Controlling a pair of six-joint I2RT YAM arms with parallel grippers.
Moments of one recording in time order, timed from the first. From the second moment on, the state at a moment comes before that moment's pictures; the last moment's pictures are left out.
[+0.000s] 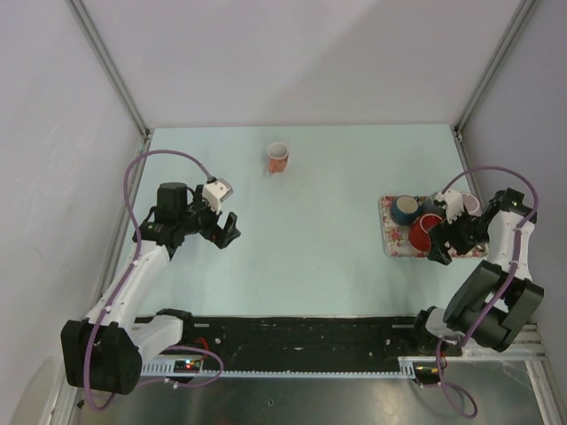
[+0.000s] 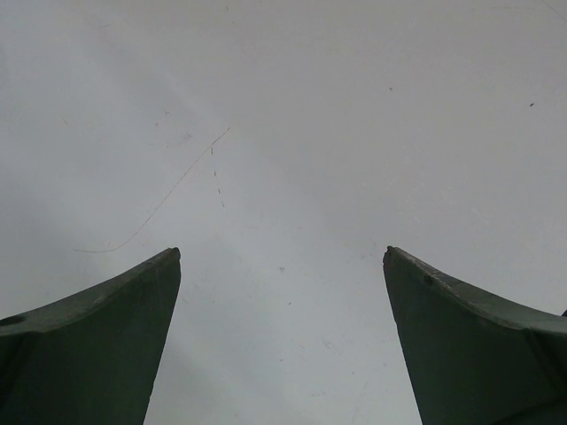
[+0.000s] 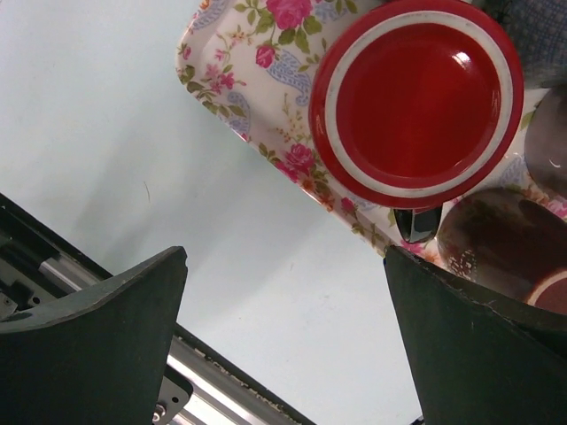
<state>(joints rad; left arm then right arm) -0.13 1.05 0.77 -0.44 0.53 0.40 -0.55 1.31 1.00 -1.10 -0.58 -1.17</state>
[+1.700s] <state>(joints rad) -0.13 1.09 0.77 -0.44 0.52 0.41 -0.63 1.54 1.07 -1.26 -0.69 -1.37</state>
